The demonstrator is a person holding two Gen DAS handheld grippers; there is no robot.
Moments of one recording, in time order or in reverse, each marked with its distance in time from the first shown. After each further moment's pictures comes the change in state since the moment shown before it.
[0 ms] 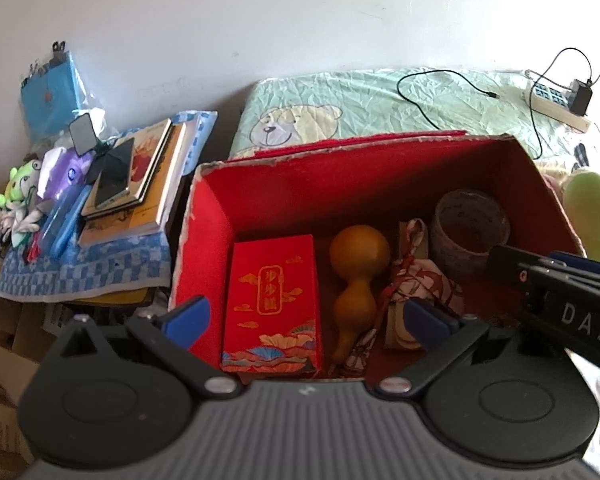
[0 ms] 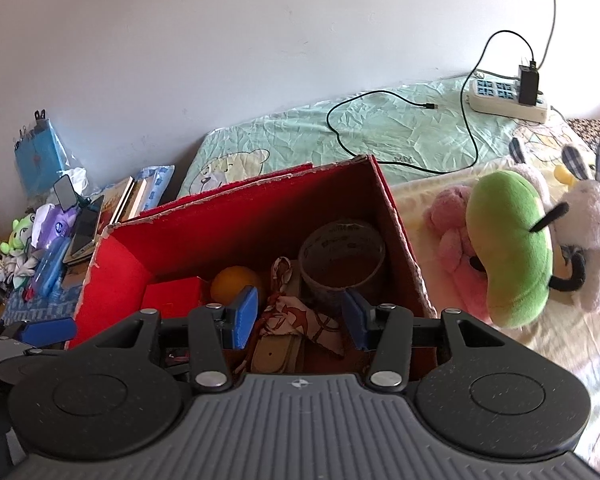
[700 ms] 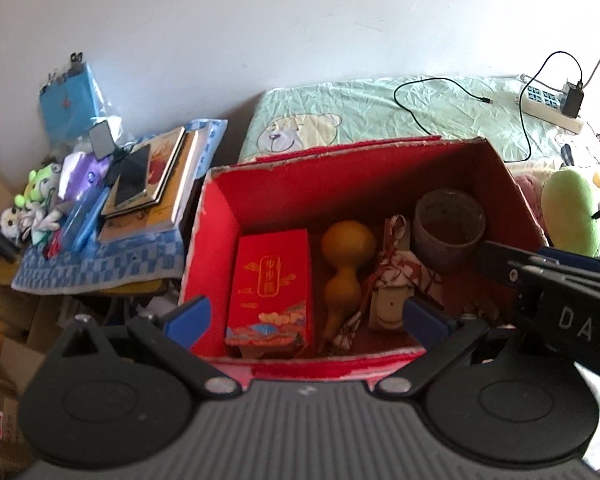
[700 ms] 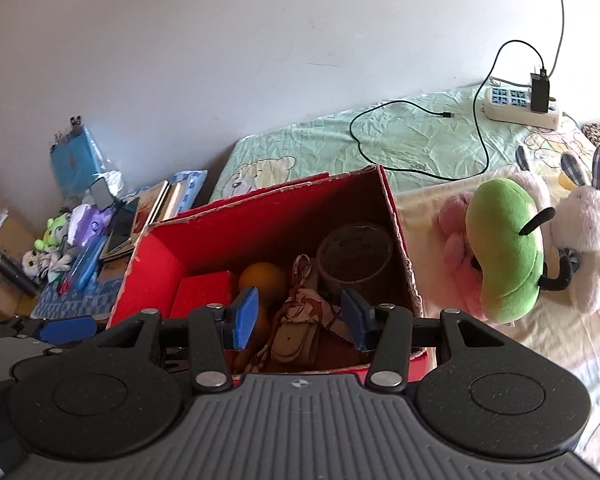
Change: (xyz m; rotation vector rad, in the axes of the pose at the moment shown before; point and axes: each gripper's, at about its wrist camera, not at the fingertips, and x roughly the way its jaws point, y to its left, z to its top) left arm -0.043 -0.018 -0.009 0.012 -0.021 0.032; right arm -0.038 -0.011 -0.005 0.008 -0.017 0.094
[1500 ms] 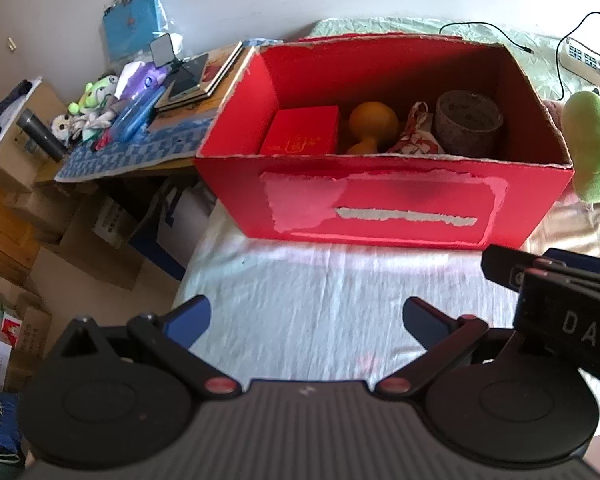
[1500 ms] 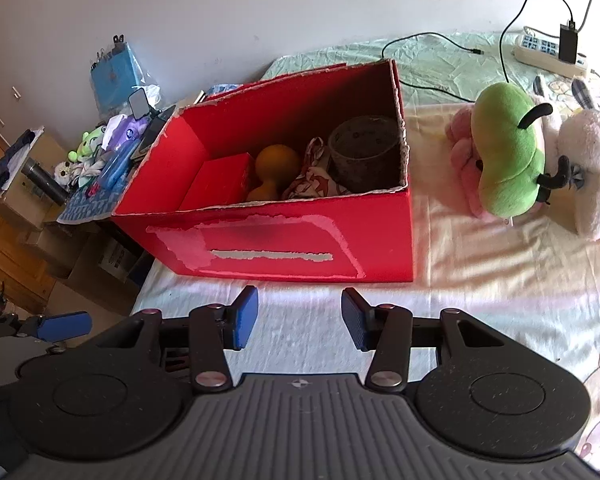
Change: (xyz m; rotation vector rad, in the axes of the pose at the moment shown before) left arm -0.032 -0.032 -0.098 -0.143 0.159 0.147; right arm -0.028 -0.024 -0.063 -0.109 0.193 0.112
